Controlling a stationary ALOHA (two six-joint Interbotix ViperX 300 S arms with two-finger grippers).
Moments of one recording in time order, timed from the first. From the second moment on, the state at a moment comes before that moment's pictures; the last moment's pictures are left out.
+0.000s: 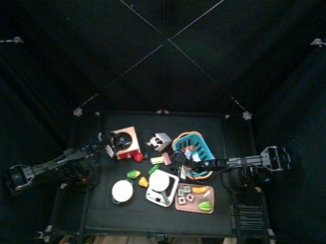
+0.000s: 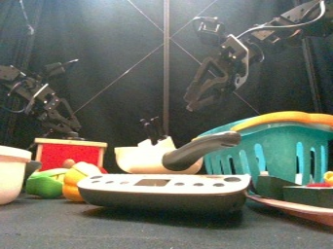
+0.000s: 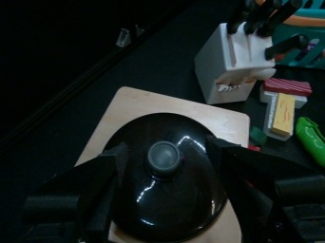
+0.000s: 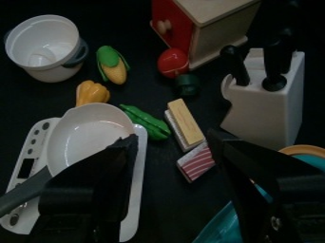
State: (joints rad) left arm 0.66 -0.73 1.27 0.09 -0.13 -0.03; right arm -0.03 -0.24 0.73 -1.25 0.19 1.33
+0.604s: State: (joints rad) left arm 0.69 -0.72 1.29 0.09 -0.15 -0.03; right arm -0.03 -0.23 0.73 -1.25 0.19 1.33
